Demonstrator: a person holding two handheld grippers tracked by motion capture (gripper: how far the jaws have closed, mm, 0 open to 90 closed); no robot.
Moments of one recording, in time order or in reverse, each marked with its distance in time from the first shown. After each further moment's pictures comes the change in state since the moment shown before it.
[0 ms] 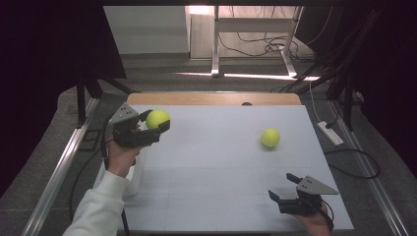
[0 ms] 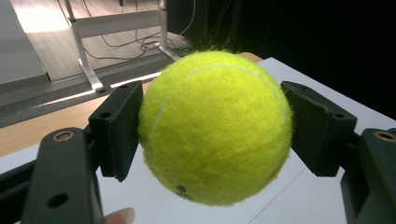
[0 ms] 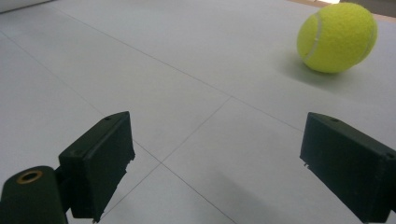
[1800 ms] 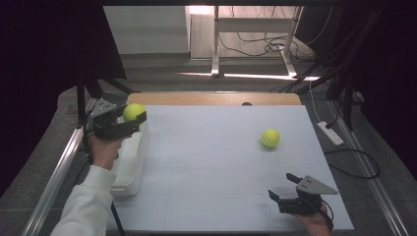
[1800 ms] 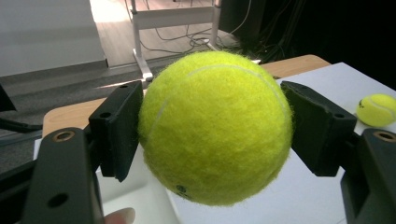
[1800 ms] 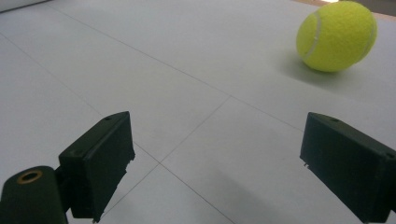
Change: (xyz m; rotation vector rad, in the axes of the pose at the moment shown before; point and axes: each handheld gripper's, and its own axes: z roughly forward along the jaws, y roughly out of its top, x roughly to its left) left arm 0.060 -0.013 -0.011 0.008 0.198 -0.073; right arm 0.000 0.000 0.001 0.004 -0.005 0.004
